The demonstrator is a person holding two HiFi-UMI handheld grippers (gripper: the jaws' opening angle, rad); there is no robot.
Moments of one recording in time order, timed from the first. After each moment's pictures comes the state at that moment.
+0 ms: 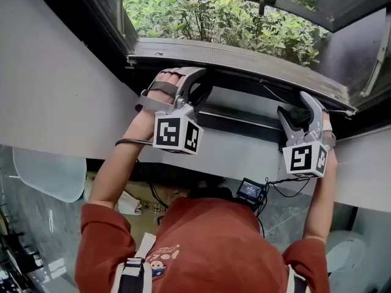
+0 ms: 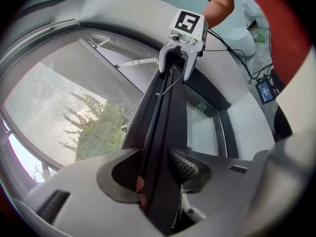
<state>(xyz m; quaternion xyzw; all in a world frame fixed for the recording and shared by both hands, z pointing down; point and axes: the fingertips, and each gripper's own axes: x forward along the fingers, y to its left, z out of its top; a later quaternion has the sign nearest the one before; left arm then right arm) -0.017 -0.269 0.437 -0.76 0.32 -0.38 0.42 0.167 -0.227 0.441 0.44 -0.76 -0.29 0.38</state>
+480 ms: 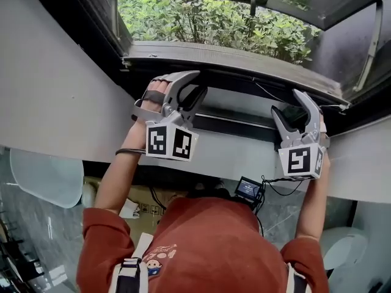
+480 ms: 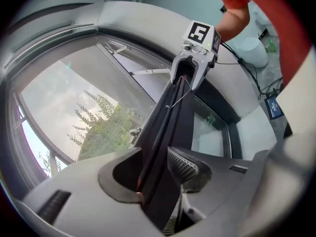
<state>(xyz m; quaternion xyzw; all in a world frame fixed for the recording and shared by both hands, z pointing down) -0.018 -0.252 0.417 -0.79 0.36 -0.31 0.40 0.161 -0.214 0.420 0.47 -0.77 -0.28 0.32</state>
